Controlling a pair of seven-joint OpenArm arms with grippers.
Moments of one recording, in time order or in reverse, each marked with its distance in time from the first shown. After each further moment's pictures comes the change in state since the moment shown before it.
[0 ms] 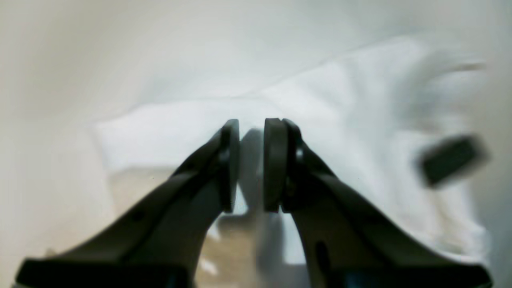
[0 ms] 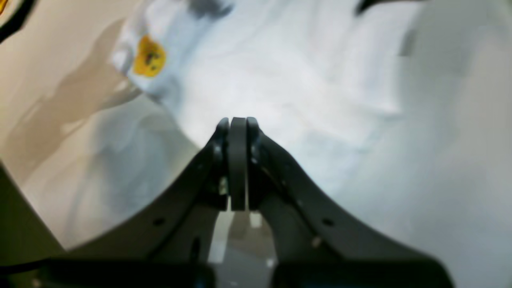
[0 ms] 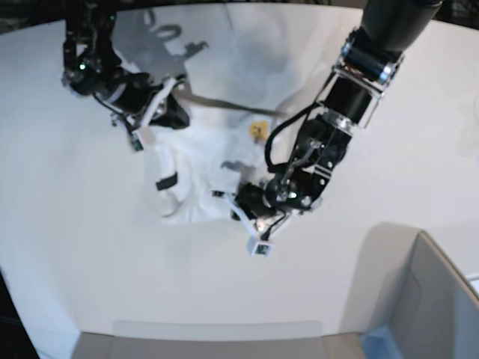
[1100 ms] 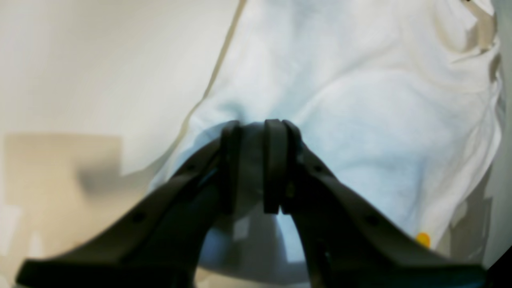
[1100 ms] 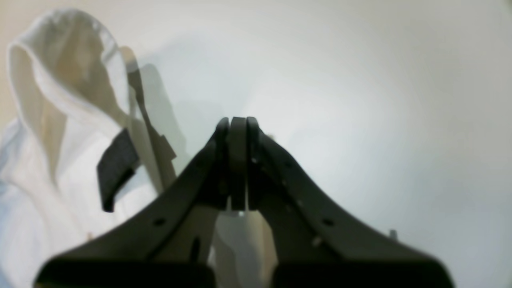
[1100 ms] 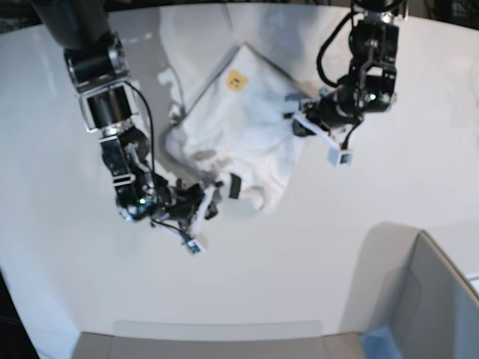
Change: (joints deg) left arm 37.2 -7.3 -30.4 30.8 -1.3 -0.7 12.8; right arm 43.9 -4.4 -23.5 -44.9 -11.2 -4.0 6.7
